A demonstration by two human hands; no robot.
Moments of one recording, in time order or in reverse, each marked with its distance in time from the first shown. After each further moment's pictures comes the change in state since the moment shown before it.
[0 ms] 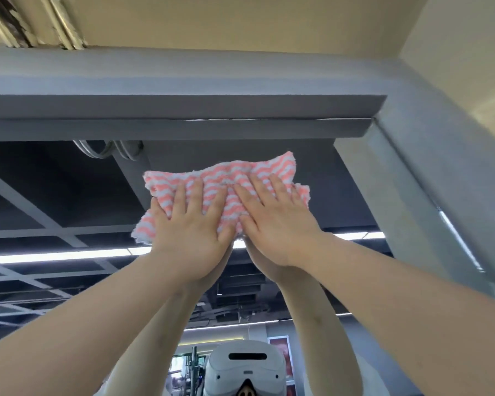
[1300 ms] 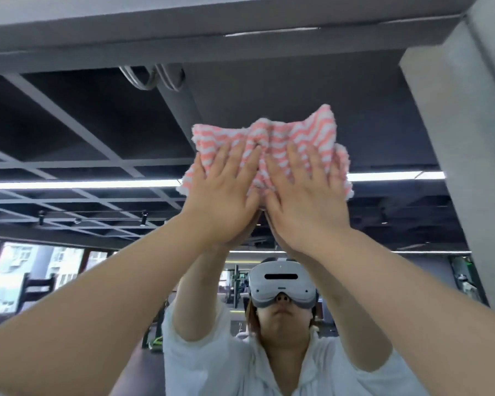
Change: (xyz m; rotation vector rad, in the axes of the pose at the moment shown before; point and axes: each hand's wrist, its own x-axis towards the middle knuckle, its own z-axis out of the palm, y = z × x) left_hand -0.070 -0.030 0.015 -0.084 0.004 0.159; right_hand -0.071 -0.068 0.026 0.045 0.089 0.094
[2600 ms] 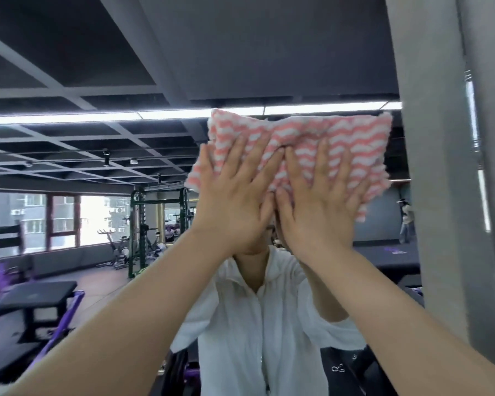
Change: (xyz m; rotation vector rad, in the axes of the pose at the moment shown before) left_hand -0.089 0.091 0.035 -0.041 0.096 0.175; right_hand -0.130 0.030 0.019 0.050 -0.032 0.288
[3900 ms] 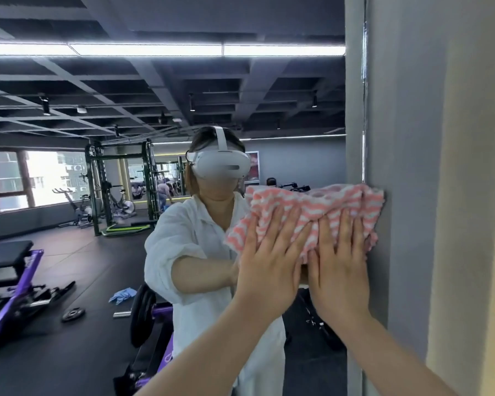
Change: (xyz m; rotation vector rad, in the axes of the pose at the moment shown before) left_hand -0.102 0.243 0.048 -0.165 -0.075 0.039; right_hand -0.179 0.187 -0.015 -0.061 -0.175 0.099
